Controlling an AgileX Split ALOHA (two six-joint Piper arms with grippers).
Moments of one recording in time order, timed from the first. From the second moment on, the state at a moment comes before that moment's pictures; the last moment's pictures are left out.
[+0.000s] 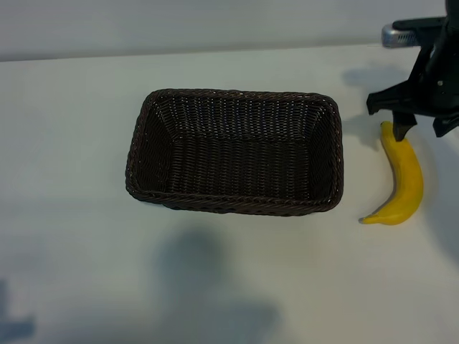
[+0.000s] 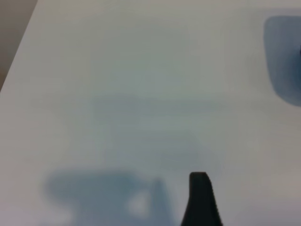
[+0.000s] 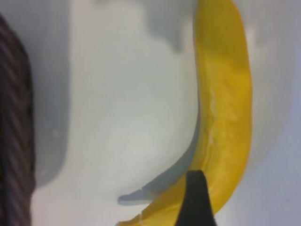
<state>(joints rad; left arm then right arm) 0.05 -0.01 -0.50 0.02 1.05 0.00 0.23 1.84 -1.34 -0.03 1.05 0.19</state>
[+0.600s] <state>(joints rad) 0.05 -0.01 -0.50 0.02 1.05 0.00 0.18 1.96 -1.34 -0.01 1.00 0.09</state>
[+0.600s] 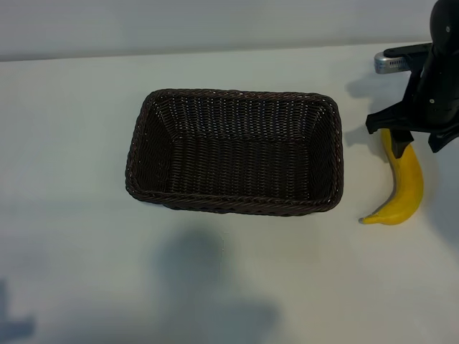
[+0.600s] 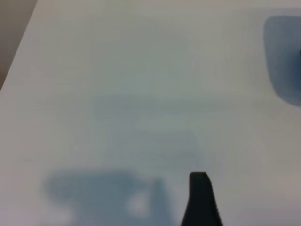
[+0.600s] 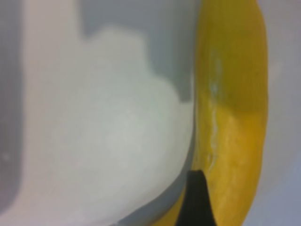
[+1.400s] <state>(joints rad) 0.05 -0.01 -0.50 0.02 1.05 0.00 0.18 1.98 -1.34 0.01 0.94 0.00</state>
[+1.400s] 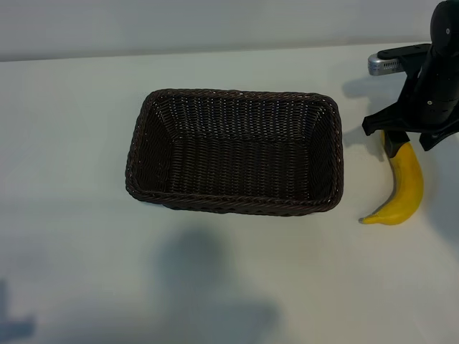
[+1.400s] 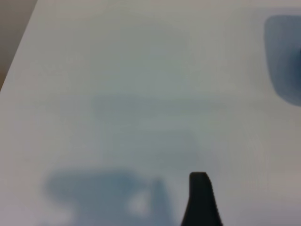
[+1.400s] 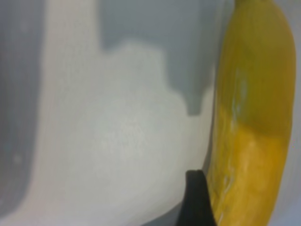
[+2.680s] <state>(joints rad) 0.05 -0.01 -0.50 0.03 1.05 0.00 0.18 2.09 -1.34 0.00 0.89 0.00</state>
